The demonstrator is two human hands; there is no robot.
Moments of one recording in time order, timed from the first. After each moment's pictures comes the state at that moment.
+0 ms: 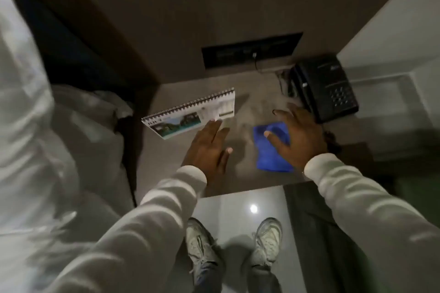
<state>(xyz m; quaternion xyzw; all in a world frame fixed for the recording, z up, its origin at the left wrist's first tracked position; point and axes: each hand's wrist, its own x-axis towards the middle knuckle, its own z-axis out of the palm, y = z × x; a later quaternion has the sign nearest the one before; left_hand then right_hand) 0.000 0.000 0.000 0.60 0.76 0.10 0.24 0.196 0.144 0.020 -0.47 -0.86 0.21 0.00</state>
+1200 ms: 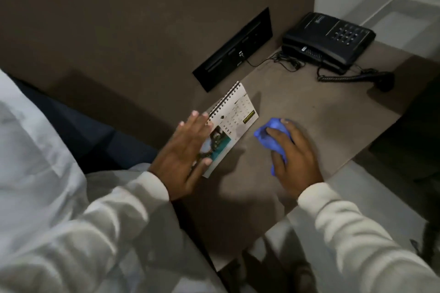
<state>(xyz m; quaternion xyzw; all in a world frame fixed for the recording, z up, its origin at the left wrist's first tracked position) -0.155 -0.014 0.043 0.86 0.51 0.00 0.04 0.088 -0.004 -0.076 -0.59 -0.66 0.27 0.38</state>
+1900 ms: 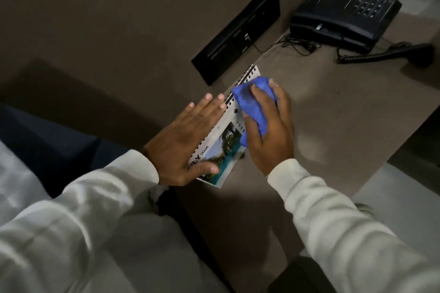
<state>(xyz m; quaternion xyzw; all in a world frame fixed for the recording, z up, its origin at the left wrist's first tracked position) -0.198 0.057 0.022 0.92 0.37 -0.08 0.06 -0.011 0.047 -0.067 -0.56 -0.56 0.28 0.54</state>
